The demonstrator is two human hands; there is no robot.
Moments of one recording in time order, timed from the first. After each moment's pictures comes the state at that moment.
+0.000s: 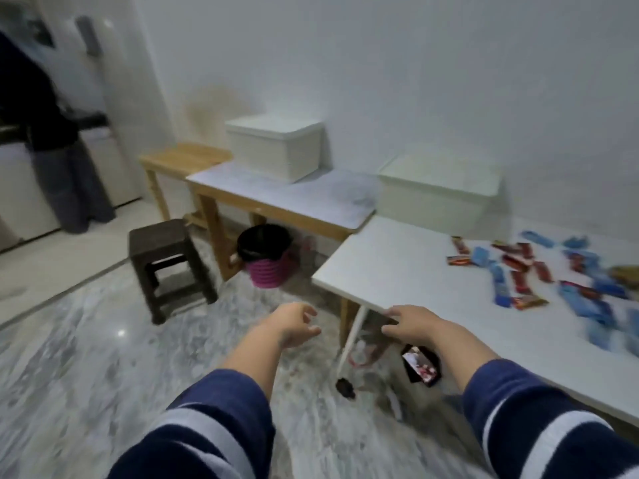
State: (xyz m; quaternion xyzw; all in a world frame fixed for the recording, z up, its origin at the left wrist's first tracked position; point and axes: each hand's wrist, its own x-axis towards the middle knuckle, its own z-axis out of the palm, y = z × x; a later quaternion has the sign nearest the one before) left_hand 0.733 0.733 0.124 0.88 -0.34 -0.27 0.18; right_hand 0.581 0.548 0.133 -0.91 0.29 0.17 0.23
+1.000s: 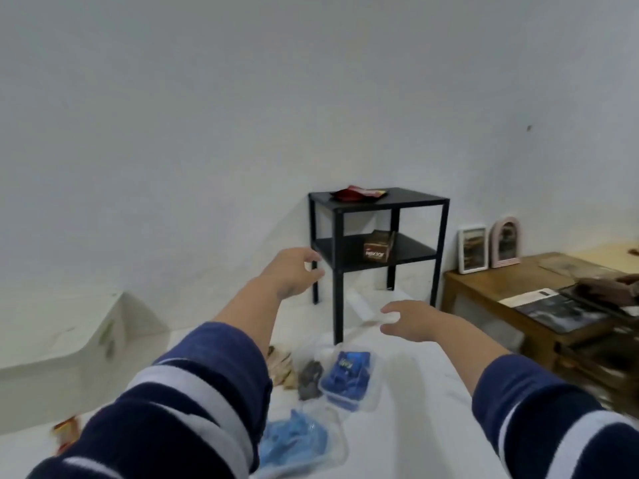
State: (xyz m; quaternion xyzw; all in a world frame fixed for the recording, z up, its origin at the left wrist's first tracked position) left_hand 0.304 0.106 0.318 0.60 -0.74 -0.14 0.27; right_hand 0.070 0.118 0.264 -0.72 0.66 -0.05 0.19
